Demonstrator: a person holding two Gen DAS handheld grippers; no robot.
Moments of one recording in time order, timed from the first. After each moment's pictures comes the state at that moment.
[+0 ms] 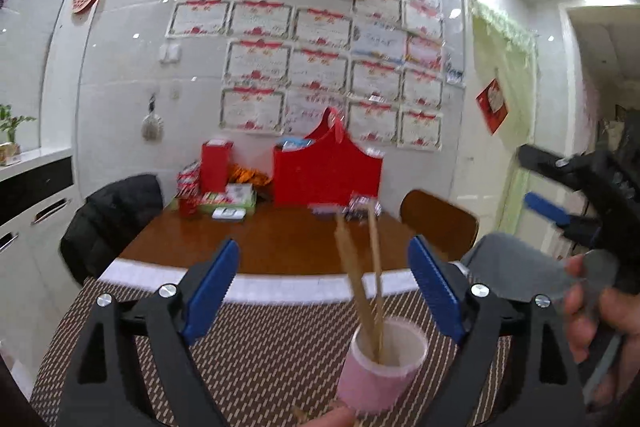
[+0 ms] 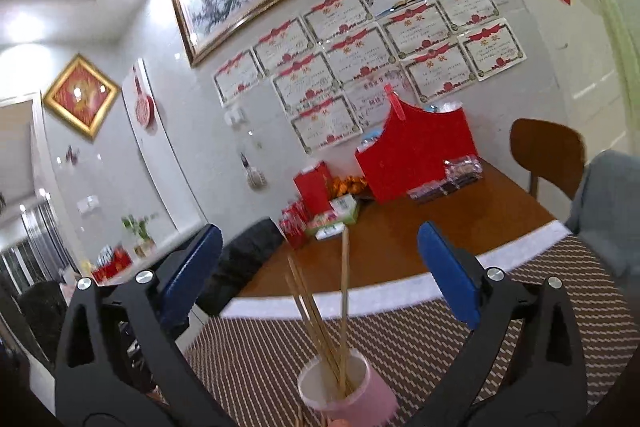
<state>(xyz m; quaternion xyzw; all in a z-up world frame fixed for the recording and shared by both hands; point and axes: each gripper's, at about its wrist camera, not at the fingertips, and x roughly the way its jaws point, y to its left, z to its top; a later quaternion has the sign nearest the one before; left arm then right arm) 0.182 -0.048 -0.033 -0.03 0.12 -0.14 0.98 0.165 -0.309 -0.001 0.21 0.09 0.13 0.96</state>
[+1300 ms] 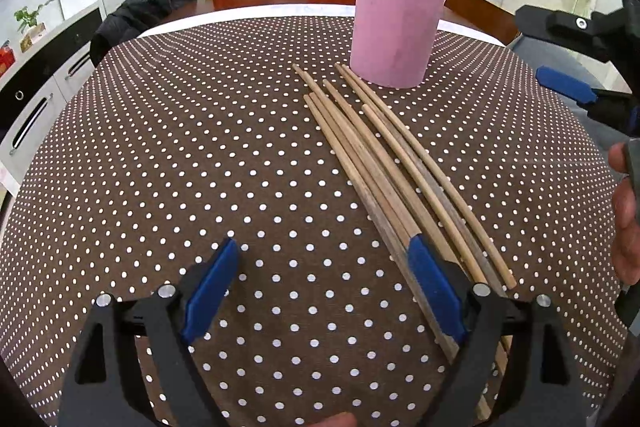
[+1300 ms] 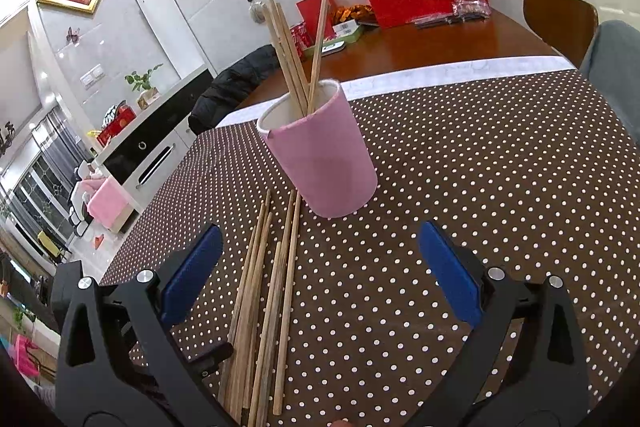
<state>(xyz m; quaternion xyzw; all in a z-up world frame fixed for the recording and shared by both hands) 0.091 -0.071 -0.218 0.02 0.44 -0.06 0.90 0.126 -0.290 -0.147 0.15 0.34 0.21 0.91</state>
